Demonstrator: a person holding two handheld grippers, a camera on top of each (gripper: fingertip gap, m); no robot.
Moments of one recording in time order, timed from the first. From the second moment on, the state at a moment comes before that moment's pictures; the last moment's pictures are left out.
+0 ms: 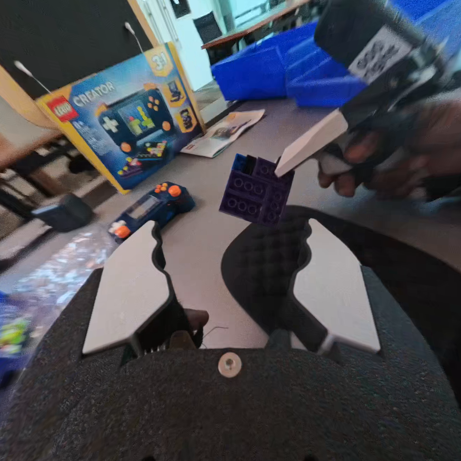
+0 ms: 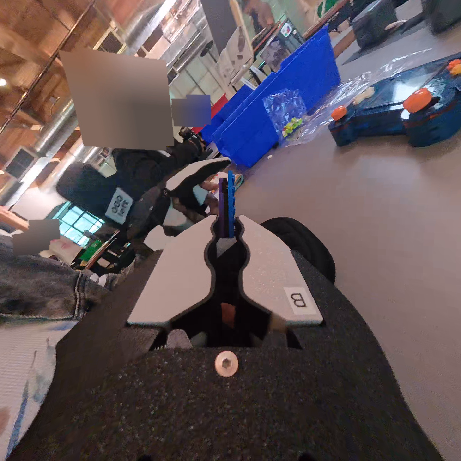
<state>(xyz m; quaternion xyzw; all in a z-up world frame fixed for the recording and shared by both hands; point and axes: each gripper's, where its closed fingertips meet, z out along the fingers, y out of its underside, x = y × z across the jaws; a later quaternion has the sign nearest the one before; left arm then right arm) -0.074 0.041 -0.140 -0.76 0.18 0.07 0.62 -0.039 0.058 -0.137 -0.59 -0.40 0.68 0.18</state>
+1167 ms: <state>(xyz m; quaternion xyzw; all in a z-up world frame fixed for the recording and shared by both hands) -0.056 0.051 -0.164 -0.72 0.35 0.25 0.54 -0.046 0.010 -0.138 -0.55 -0.56 0.53 0.31</state>
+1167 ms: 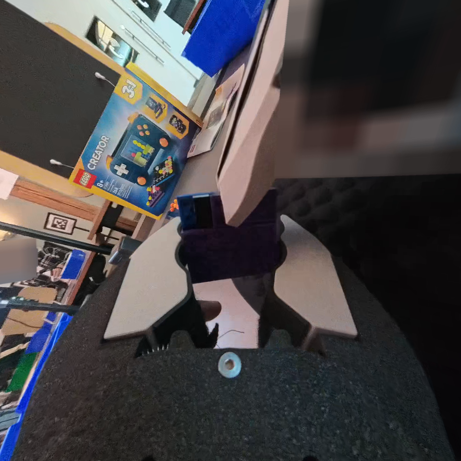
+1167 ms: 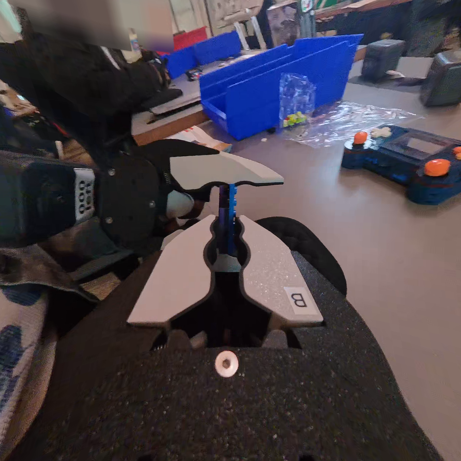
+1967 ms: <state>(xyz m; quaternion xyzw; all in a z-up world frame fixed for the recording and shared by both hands) -0.060 0.055 -0.170 -0.74 0.34 0.32 0.48 -0.045 0.021 -0.147 -0.59 -0.56 0.50 0.30</state>
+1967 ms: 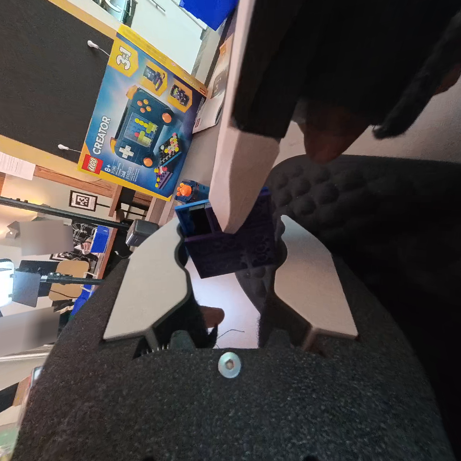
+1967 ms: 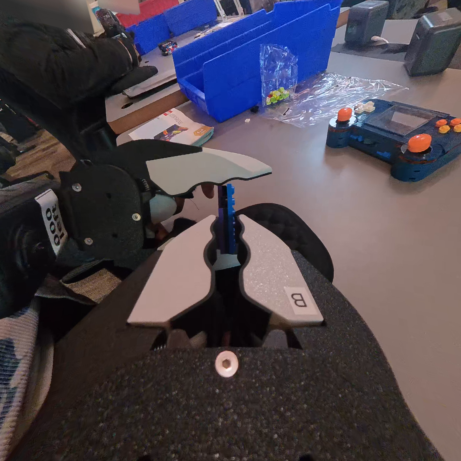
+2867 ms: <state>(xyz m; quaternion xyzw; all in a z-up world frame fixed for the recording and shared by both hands) -0.068 0.056 -0.170 -0.69 0.36 0.36 0.51 -0.058 0.026 -0.161 -0.63 -0.48 0.57 0.22</state>
